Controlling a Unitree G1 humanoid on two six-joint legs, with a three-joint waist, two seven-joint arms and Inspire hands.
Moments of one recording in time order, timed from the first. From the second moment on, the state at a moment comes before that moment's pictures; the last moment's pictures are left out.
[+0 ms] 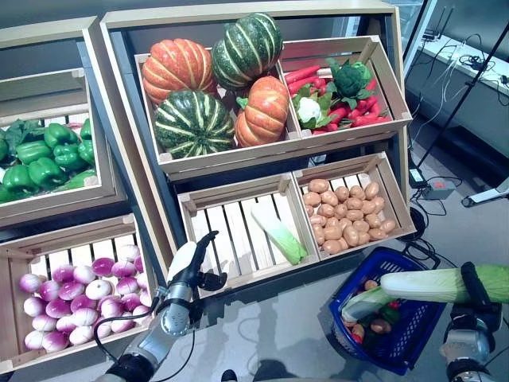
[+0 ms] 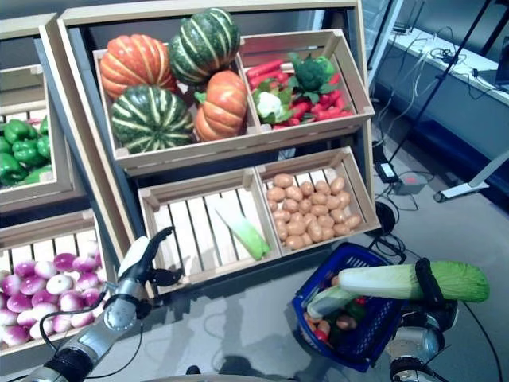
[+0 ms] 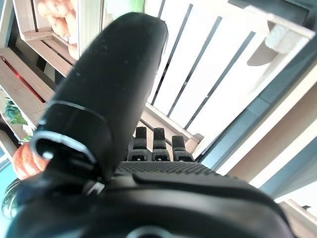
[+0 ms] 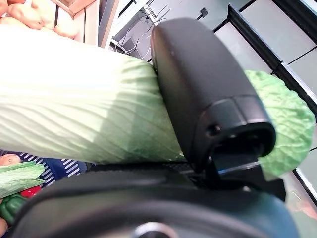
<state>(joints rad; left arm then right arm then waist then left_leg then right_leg) -0.08 0.53 -0.42 0.53 0.10 -0.20 0.39 -0.17 -0.44 -0.25 1.06 1.31 -0.40 0.07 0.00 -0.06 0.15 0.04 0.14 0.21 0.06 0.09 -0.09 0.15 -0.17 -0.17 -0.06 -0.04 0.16</state>
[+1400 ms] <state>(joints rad) -0.32 0.56 -0.35 0.31 -0.24 -0.35 0.45 -0.62 -0.65 -0.02 1.02 0.75 -0.39 -0.21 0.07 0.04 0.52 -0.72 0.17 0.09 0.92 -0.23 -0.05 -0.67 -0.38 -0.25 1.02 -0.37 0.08</state>
